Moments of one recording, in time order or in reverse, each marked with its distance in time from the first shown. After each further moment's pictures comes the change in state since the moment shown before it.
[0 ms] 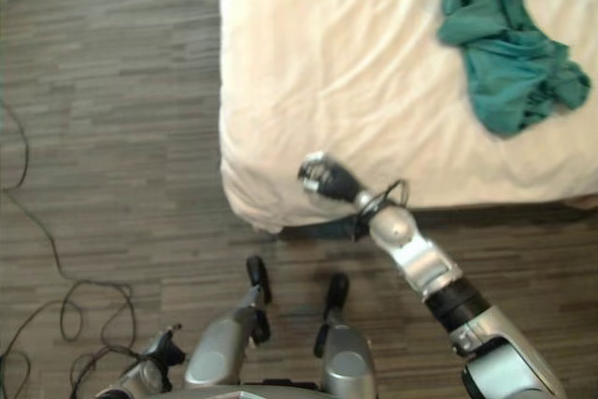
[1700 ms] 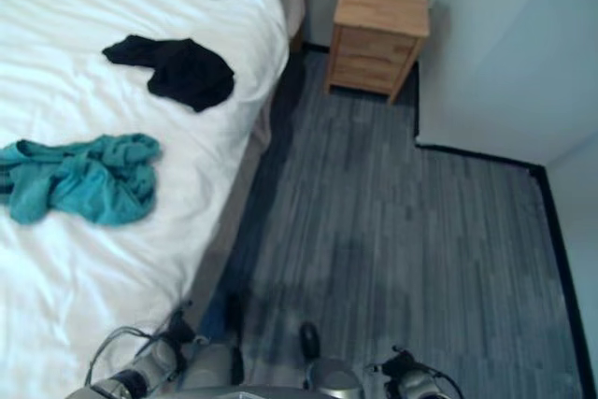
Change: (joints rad) left arm -0.078 -0.033 -0.013 -0.005 -0.080 -0.022 -0.005; right arm 0.378 0.349 -0.141 1.184 -0.229 0.170 -0.171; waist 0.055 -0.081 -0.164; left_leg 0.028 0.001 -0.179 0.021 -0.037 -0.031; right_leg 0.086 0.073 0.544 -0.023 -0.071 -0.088
